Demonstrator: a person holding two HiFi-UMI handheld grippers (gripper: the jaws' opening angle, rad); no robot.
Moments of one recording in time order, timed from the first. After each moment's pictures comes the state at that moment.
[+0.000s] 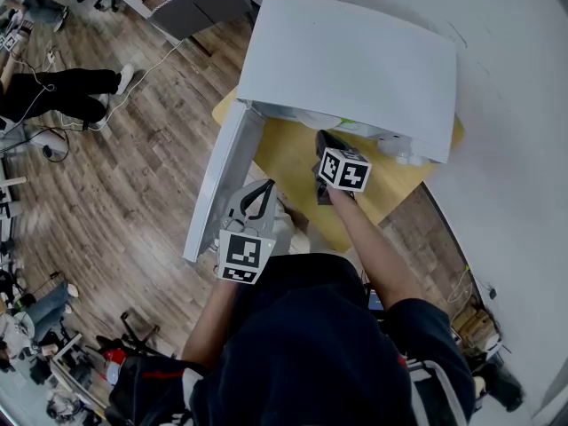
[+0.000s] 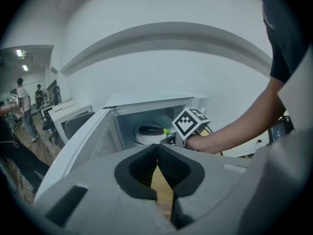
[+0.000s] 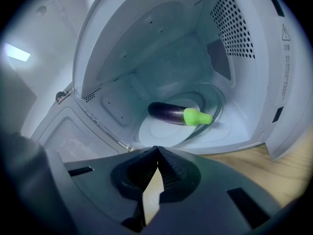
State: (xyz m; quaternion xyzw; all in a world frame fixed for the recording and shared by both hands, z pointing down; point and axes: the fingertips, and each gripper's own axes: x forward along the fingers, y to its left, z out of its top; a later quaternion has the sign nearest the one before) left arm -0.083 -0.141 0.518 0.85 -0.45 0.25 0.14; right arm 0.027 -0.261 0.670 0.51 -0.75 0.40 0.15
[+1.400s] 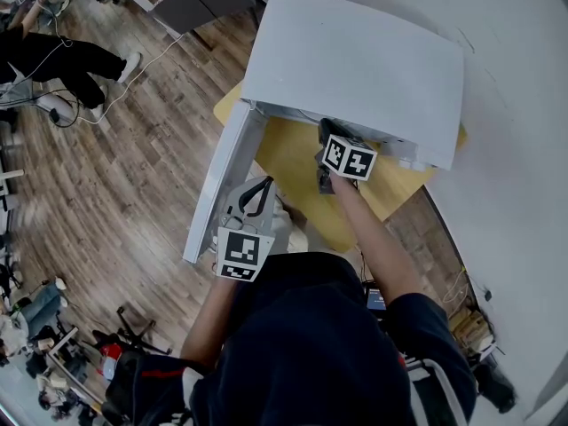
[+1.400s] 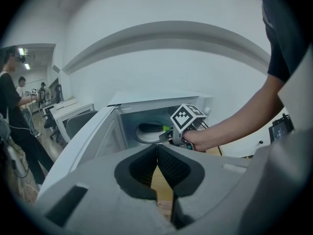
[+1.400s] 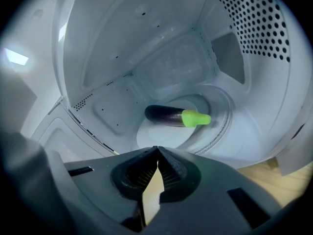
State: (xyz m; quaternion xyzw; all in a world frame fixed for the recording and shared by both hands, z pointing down) left arm -0.093 -0.150 0.523 0.84 -0.46 0.25 0.14; right arm 0.022 -0.294 0.667 0.51 -0.75 0.40 0.14
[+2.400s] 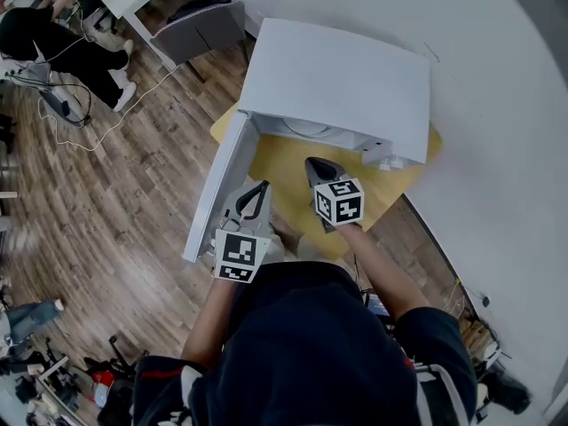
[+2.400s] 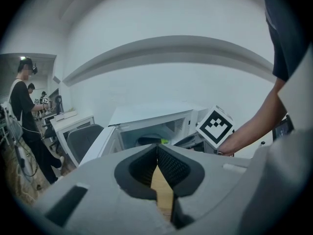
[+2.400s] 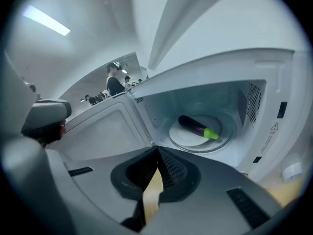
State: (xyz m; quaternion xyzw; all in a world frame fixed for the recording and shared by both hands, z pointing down) left arm -0.087 -0.140 0.479 0.86 -0.46 0.21 0.09; right arm 0.006 -0.205 0.587 0.43 -0.84 0.27 0.20
